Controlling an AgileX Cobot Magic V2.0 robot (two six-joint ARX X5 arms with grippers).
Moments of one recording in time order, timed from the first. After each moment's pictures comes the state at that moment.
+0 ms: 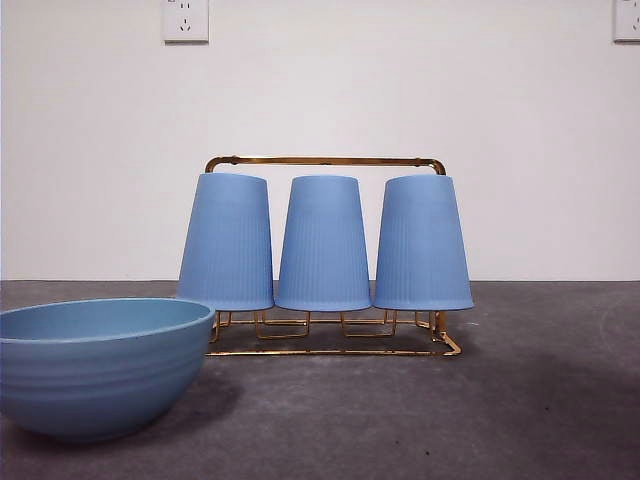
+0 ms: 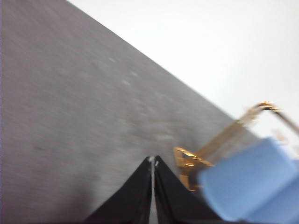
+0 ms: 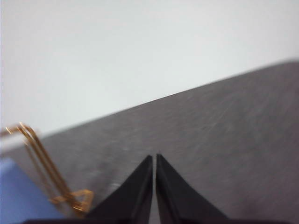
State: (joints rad) left arm 0.02 0.00 0.03 -0.13 0.20 -0.65; right arm 0.00 0.01 0.02 0.04 -0.03 0.45
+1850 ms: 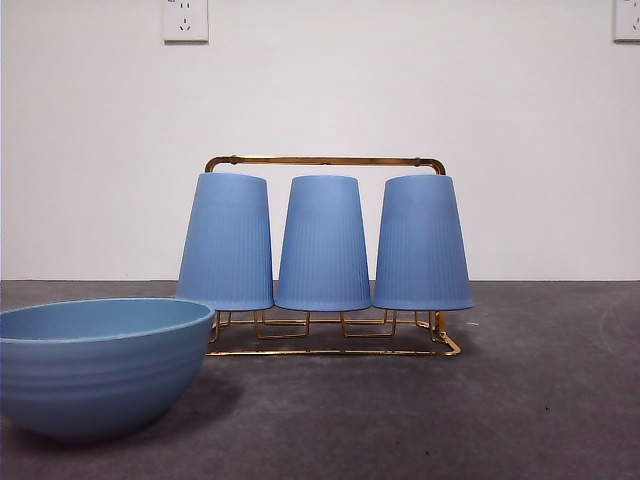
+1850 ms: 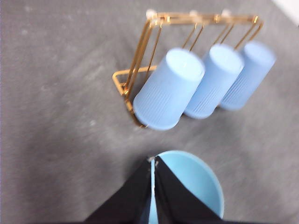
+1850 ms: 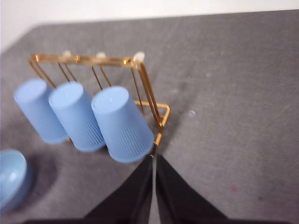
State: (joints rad) left arm -0.09 0.71 0.85 -0.78 0.43 0.00; right arm 0.07 0.62 0.81 -0.67 -0.39 0.07
